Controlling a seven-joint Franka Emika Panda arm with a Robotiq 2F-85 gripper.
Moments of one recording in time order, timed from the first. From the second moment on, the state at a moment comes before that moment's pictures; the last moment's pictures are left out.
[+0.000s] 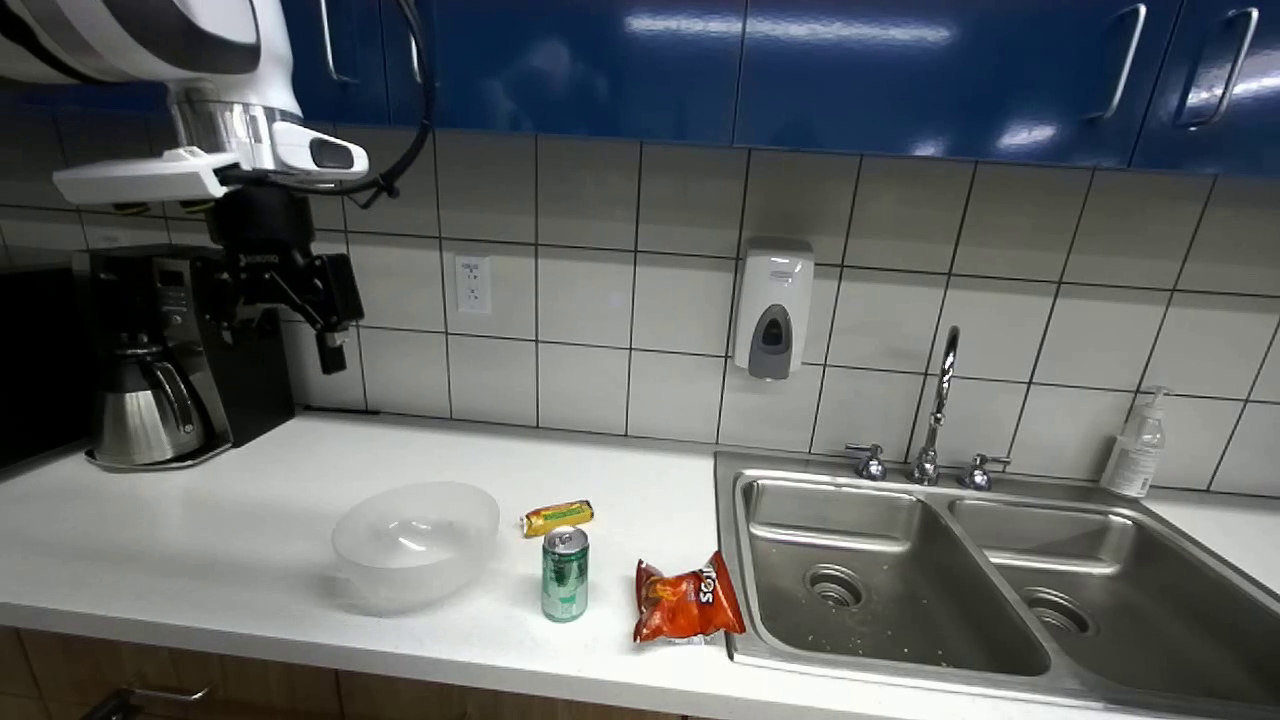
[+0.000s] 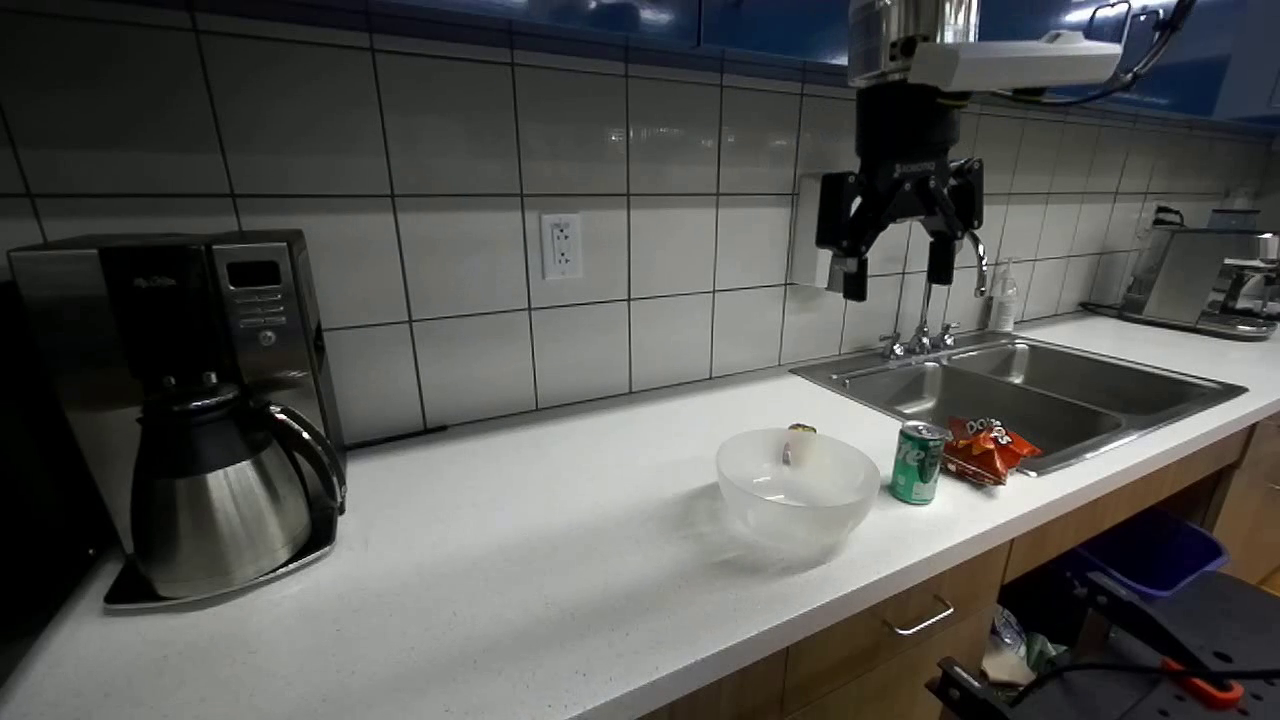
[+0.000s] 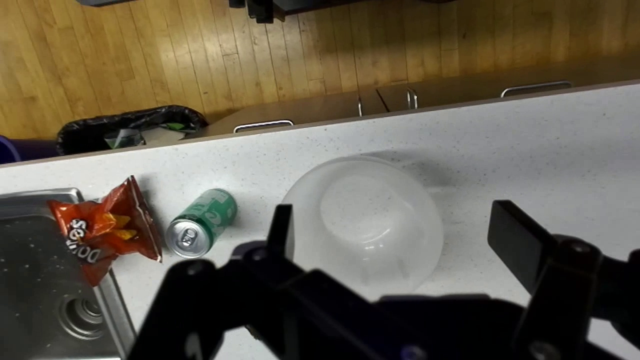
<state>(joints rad) -0.02 -0.51 0.07 -2.65 -0.08 2.11 0.17</state>
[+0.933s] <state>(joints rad) -0.29 -0.34 0.03 -2.77 -0.29 2.47 0.46</state>
